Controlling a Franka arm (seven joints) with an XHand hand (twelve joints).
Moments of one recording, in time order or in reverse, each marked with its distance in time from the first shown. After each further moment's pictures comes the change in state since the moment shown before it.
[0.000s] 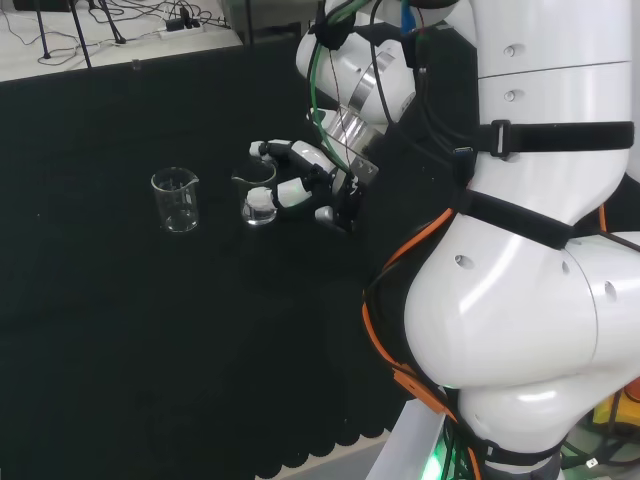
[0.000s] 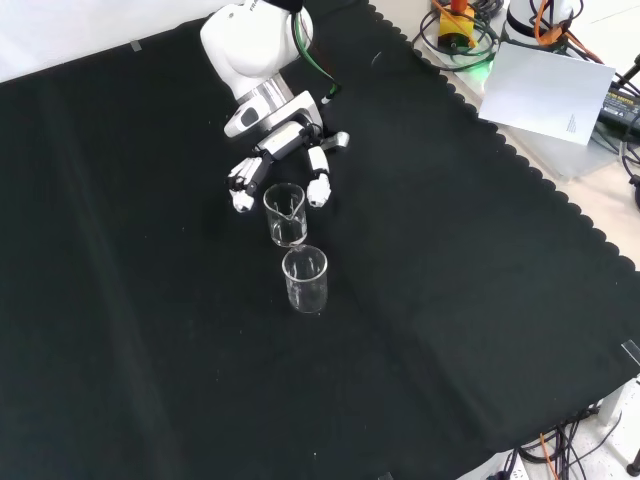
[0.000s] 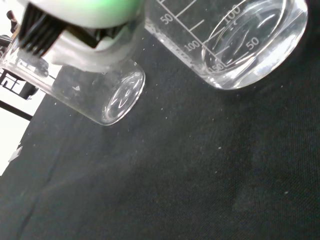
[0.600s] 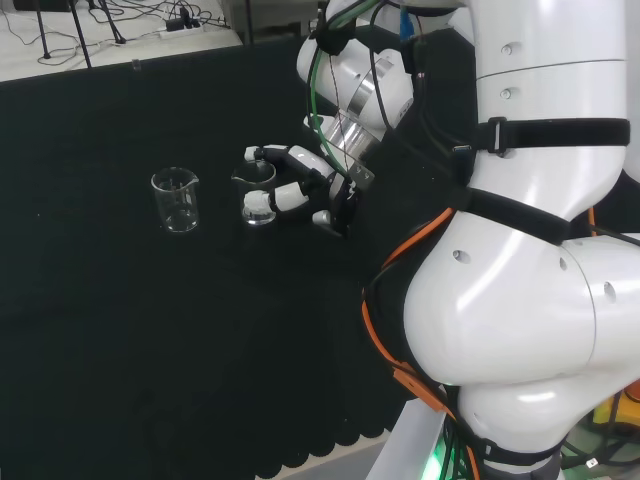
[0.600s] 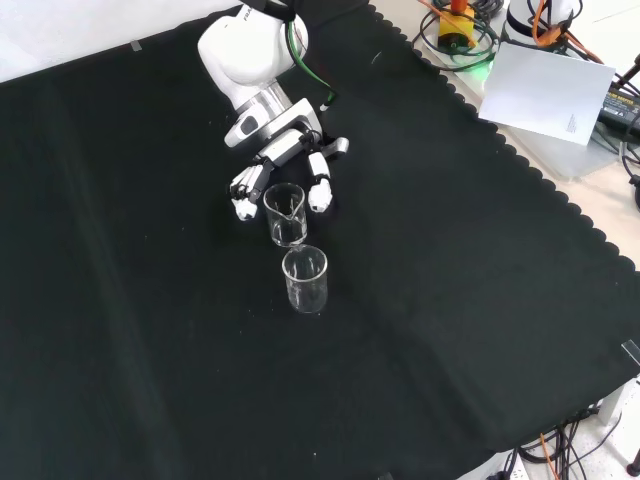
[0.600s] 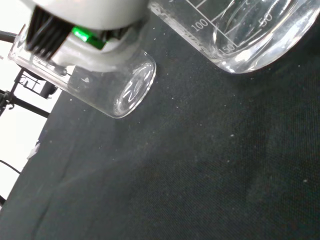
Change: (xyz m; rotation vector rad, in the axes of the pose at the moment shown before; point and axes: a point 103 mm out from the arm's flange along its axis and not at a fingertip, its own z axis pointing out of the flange) arm -0.003 0.005 0.011 0.010 0.061 -0.031
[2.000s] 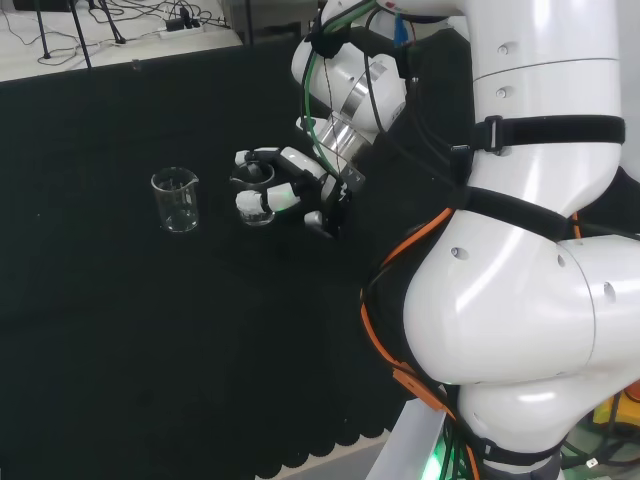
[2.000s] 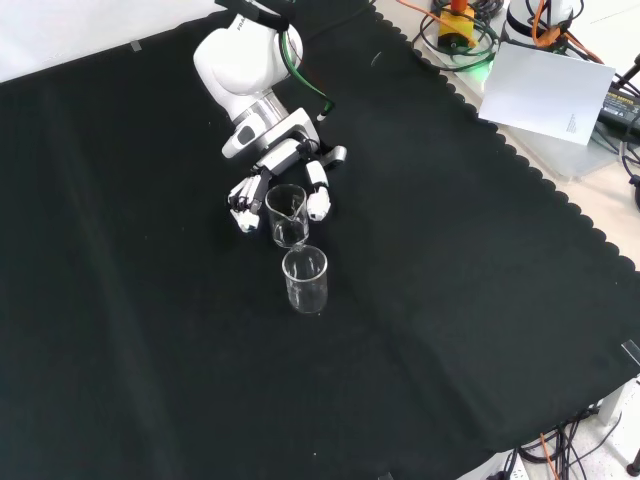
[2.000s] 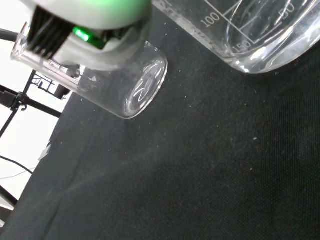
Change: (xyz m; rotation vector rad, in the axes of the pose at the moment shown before) arm 0.002 0.013 0.011 0.006 0.034 -0.022
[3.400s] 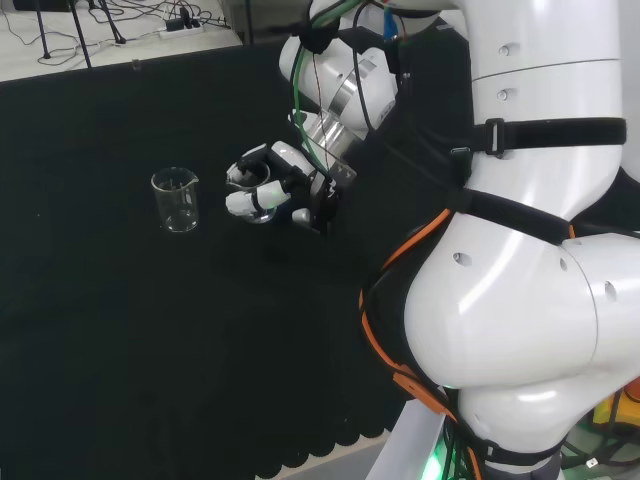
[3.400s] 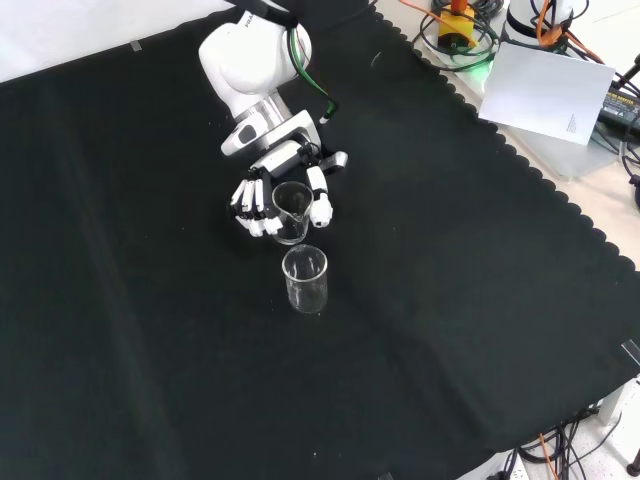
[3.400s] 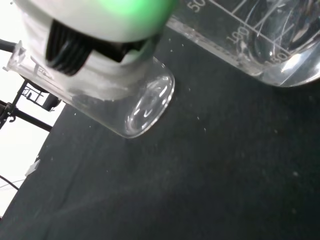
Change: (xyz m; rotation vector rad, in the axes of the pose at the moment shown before) arm 0.015 0.013 0.001 -0.059 -0.059 0.003
